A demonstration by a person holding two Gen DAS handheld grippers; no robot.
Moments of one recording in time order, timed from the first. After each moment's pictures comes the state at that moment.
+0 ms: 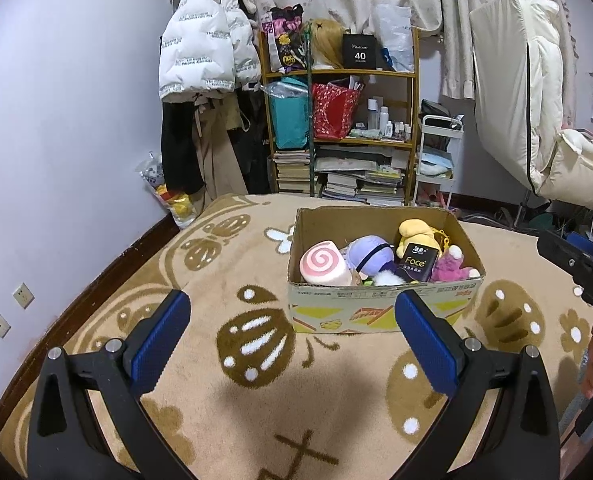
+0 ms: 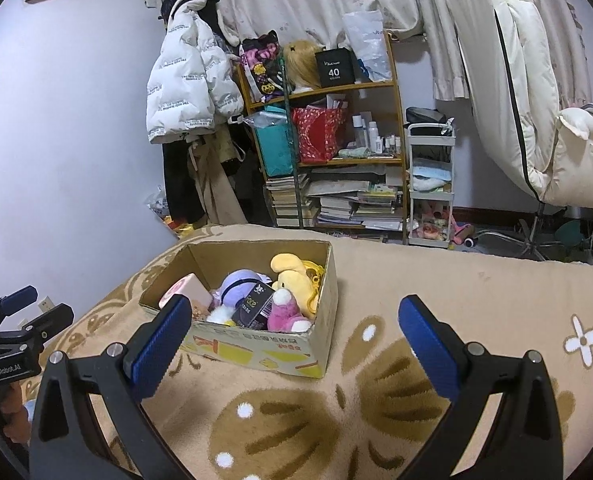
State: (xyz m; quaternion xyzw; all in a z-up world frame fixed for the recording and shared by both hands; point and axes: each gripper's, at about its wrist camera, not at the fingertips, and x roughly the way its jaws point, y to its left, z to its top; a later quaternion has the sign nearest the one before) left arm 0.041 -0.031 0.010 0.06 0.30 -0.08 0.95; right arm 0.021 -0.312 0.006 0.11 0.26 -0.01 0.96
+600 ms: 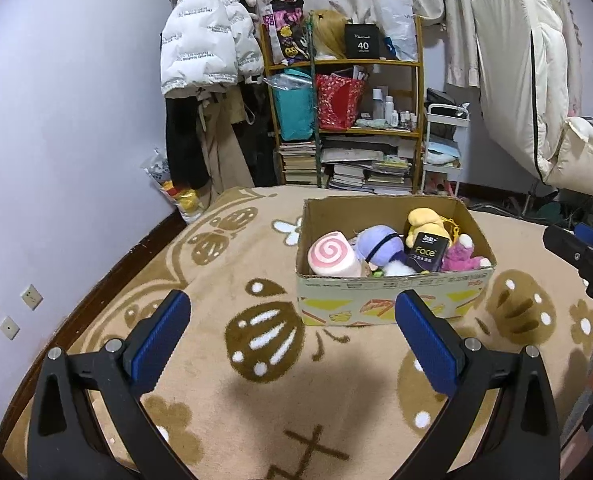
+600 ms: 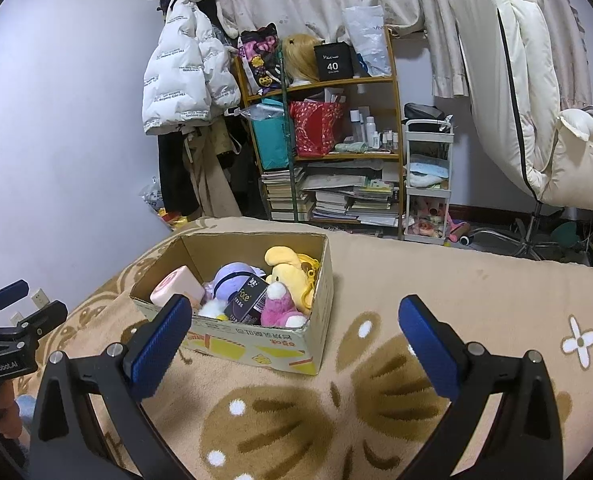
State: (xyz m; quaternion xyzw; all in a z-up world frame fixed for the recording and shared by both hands) left arm 0.044 -0.033 0.004 0.08 0.31 -0.07 0.95; right arm 0.029 -0.311 0.000 0.10 0.27 -0.02 0.96
